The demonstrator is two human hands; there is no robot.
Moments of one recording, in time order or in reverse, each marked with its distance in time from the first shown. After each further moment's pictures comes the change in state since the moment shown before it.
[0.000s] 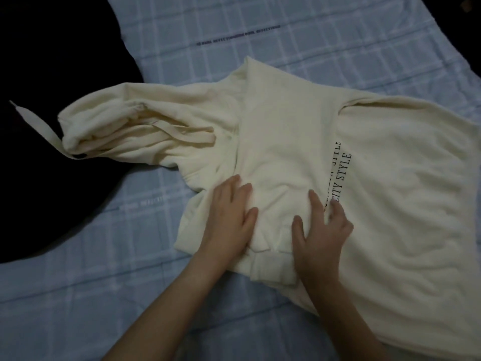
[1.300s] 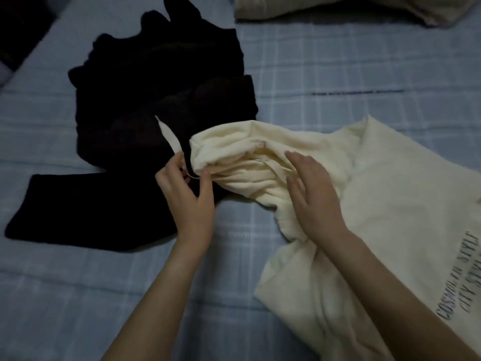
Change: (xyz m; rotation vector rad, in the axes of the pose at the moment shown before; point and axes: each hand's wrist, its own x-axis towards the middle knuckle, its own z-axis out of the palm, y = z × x) left_hand 0.030 -0.124 -0.166 -0.263 0.895 -0.365; right_hand 0.088 -0.211 0.076 0.312 -0.317 -0.717
